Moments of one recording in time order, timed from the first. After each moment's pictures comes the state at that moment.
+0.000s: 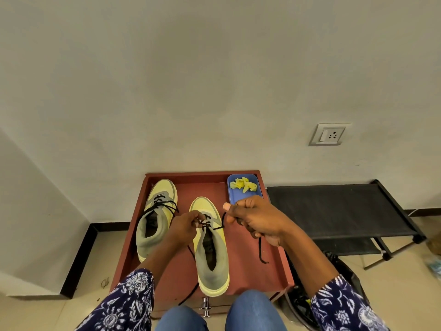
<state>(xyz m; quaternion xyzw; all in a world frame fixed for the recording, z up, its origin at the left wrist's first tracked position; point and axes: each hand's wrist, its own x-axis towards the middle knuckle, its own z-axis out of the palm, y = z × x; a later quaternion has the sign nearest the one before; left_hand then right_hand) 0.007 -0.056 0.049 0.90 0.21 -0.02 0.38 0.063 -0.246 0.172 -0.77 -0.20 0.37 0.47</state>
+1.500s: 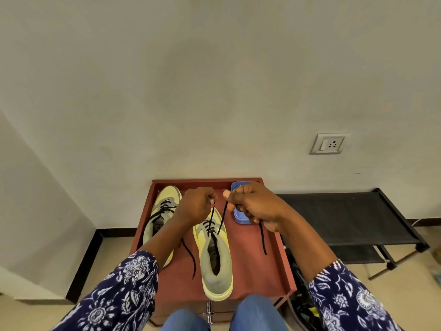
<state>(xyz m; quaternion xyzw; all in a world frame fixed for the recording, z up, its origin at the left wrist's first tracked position) 0.020 -0.071 0.145 0.95 0.14 0.08 0.29 0.062 -0.231 0.209 -0.78 -0.23 0.33 0.48</state>
